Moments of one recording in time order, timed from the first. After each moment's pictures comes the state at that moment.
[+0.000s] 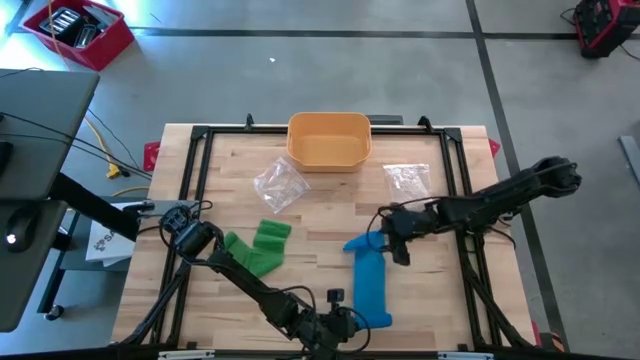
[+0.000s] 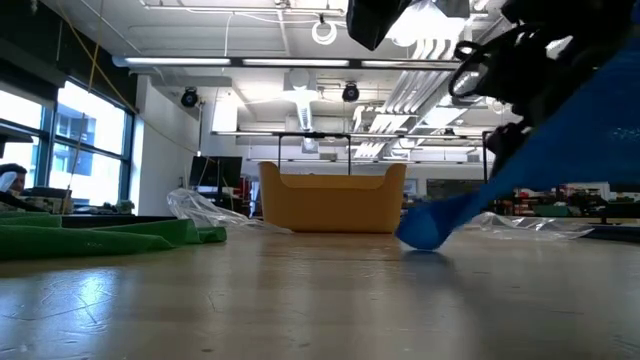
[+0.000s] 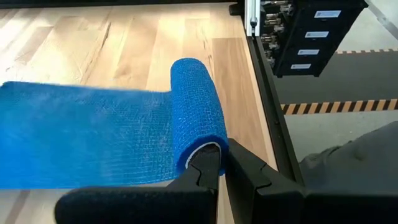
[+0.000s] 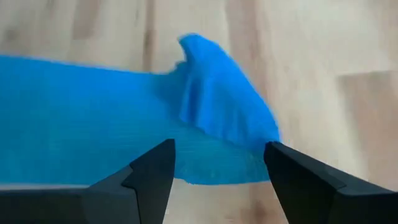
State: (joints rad) left arm -0.64 2.31 1.79 -0.14 -0.51 -0.36; right arm 0.24 1.21 0.50 -0.16 0.04 0.32
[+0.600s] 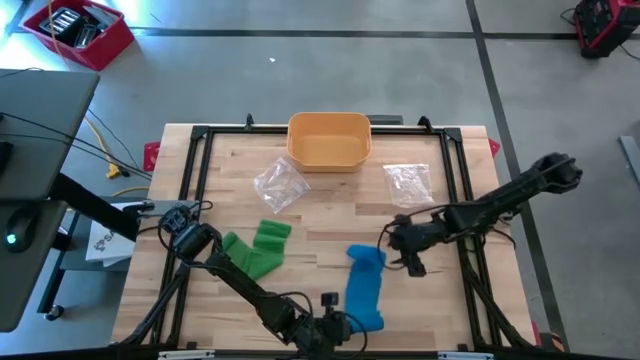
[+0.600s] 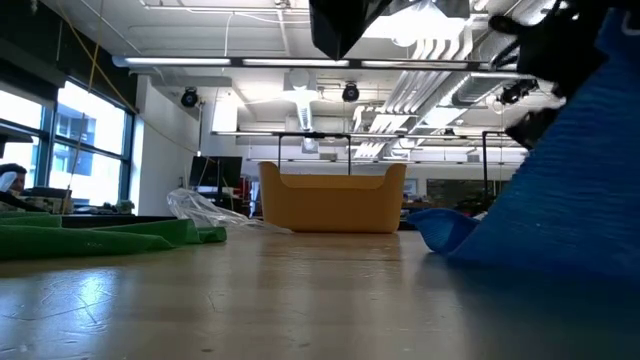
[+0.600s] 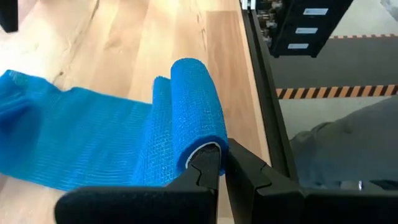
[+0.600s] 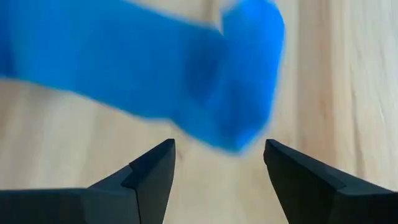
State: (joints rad) left arm -0.66 2.31 1.79 -0.21 -0.51 -0.43; right arm 0.40 1.16 0.51 -0.27 0.03 0.26
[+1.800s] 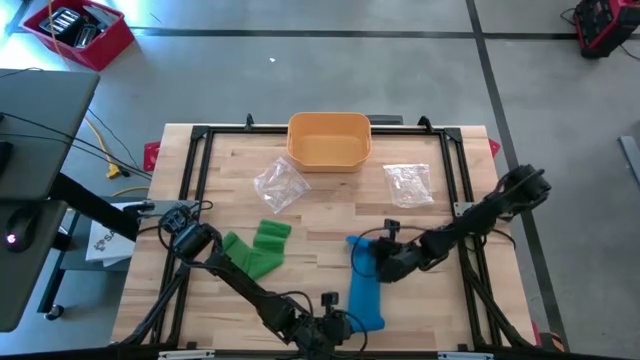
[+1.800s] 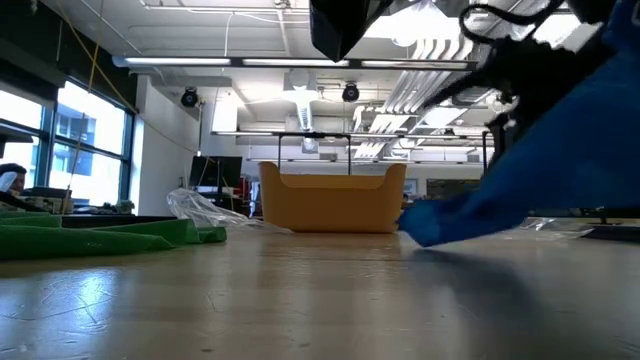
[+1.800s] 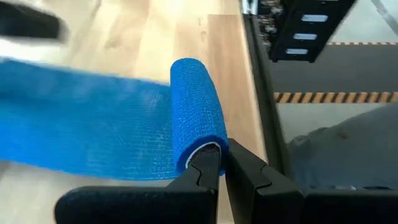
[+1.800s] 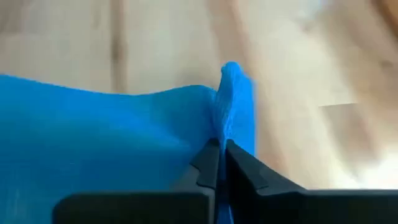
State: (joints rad) left arm -0.67 2.31 1.79 -0.20 -0.50 -0.46; right arm 0.51 1.55 0.68 -0.17 0.57 0.44
